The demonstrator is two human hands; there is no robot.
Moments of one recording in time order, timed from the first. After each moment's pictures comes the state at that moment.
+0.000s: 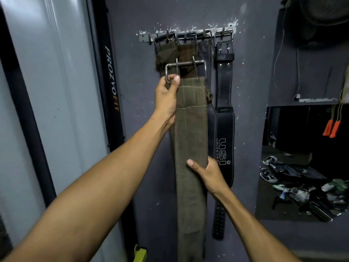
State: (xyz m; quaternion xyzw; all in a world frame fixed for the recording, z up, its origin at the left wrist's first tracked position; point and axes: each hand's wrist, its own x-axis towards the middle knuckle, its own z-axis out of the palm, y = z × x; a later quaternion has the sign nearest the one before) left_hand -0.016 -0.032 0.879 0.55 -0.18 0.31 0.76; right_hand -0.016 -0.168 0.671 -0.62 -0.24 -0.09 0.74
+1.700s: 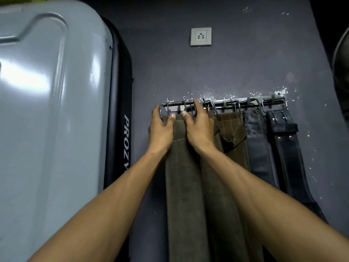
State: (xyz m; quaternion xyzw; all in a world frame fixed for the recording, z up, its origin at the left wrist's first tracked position) left_hand 0.227 0.155 1.025 0.62 -0.22 0.52 0.54; right_hand 0.232 0.037 1.029 -0.62 -0.28 -0.53 0.51
